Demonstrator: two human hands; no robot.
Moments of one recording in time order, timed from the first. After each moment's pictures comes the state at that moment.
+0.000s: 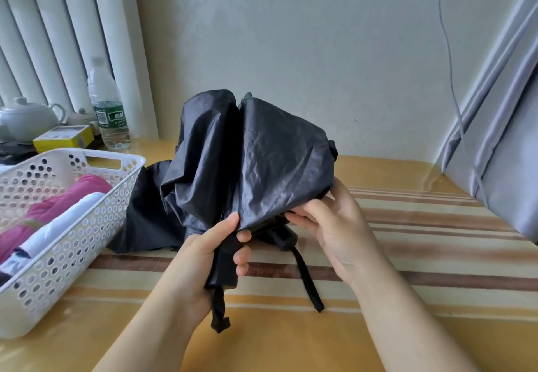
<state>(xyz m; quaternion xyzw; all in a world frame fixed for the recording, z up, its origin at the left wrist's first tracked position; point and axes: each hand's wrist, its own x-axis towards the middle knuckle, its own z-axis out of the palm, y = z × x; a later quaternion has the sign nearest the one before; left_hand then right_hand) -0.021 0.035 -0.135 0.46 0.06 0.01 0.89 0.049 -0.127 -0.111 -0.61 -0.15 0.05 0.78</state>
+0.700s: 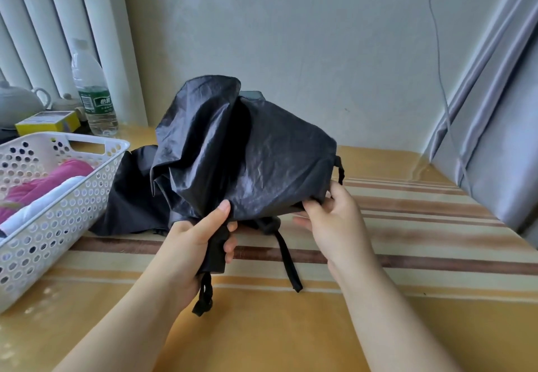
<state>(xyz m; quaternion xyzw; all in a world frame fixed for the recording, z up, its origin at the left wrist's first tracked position) -0.024 0.020 -0.142 0.57 0.08 0.06 0.82 0.044 -0.148 -0.131 -0.75 -0.06 -0.04 0.66</state>
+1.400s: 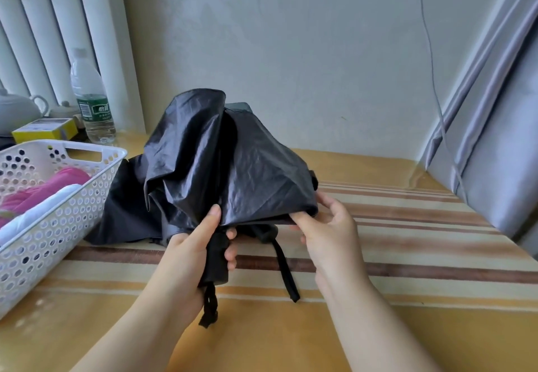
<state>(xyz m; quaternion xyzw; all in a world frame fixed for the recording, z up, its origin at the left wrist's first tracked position) -0.025 0.009 -0.138 0.50 0.14 0.09 0.85 0.032 -0.139 -0.128 -0.70 0.02 -0.04 0.72</state>
